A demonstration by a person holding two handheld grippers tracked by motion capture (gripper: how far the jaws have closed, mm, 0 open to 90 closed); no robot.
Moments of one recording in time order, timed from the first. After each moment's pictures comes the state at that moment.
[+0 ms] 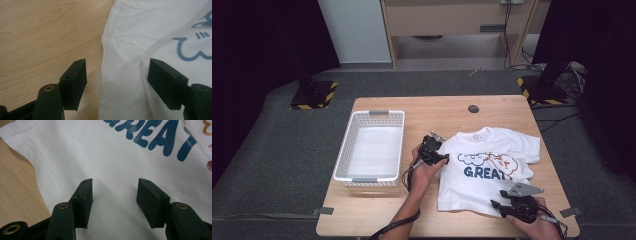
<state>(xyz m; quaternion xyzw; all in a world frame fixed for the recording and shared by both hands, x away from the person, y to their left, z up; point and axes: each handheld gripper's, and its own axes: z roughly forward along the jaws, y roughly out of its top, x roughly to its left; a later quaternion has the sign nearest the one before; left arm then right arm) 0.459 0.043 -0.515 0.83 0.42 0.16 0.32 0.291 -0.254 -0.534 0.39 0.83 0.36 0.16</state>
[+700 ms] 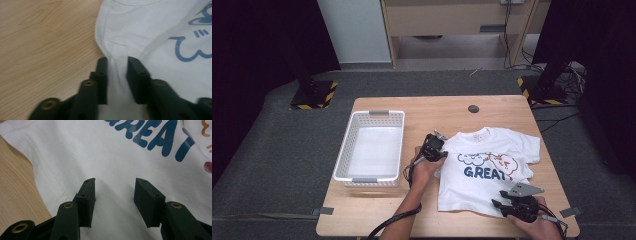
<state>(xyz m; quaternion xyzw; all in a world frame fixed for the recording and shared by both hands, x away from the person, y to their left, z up) 0.471 0.036 -0.520 0.86 0.39 0.13 0.31 0.291 -0.256 -0.533 0.38 0.84 0.36 0.16</state>
